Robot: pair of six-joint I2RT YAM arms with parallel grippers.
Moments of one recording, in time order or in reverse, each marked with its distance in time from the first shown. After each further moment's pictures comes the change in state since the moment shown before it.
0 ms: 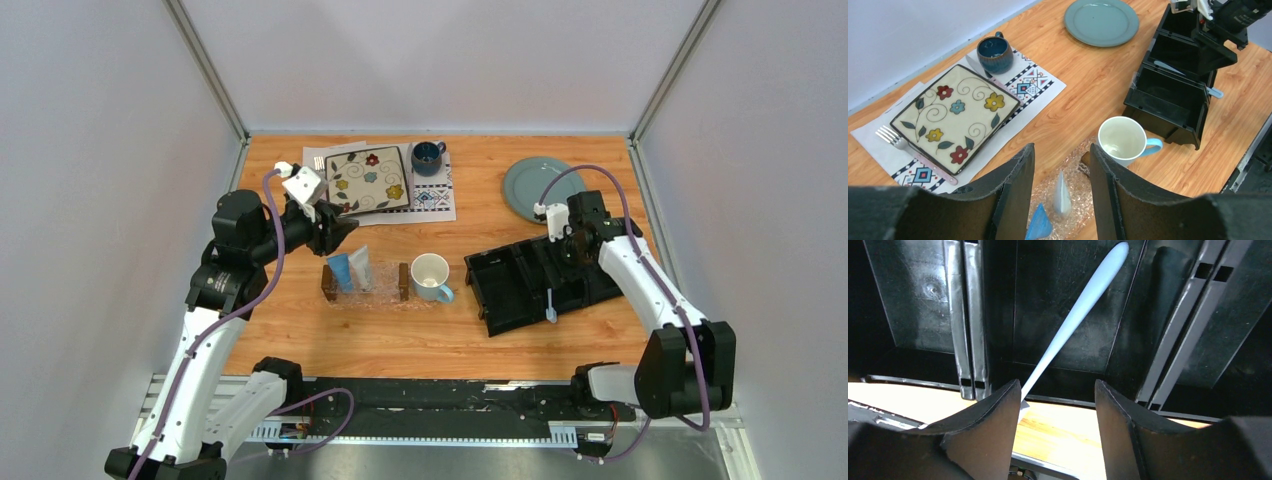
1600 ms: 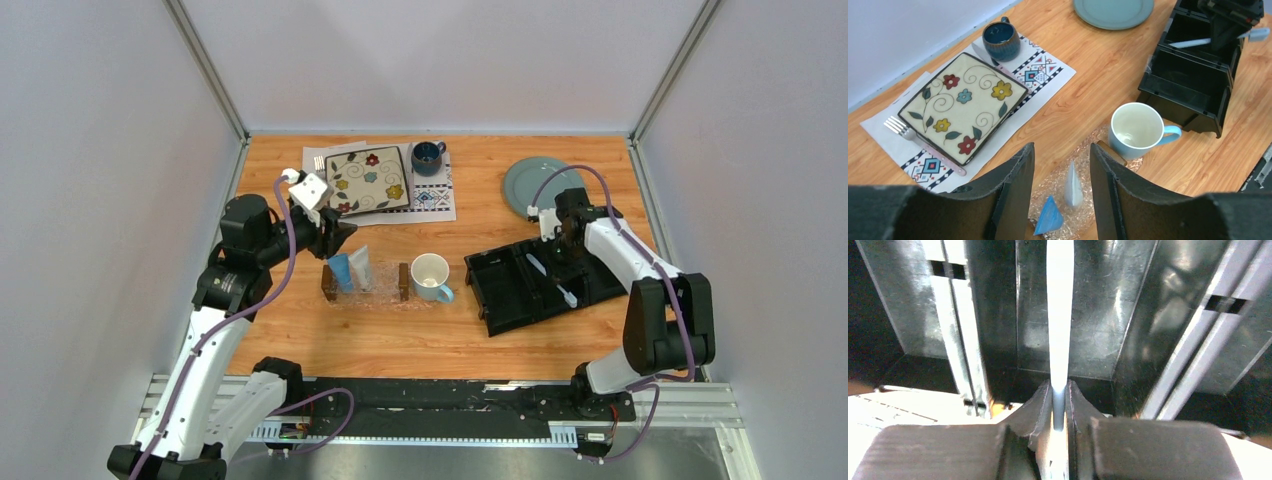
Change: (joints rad) left arm 0.000 -0.006 -0.064 0.015 -0.039 0.062; right arm 0.000 0.174 0.077 -0.025 -0.011 0.045
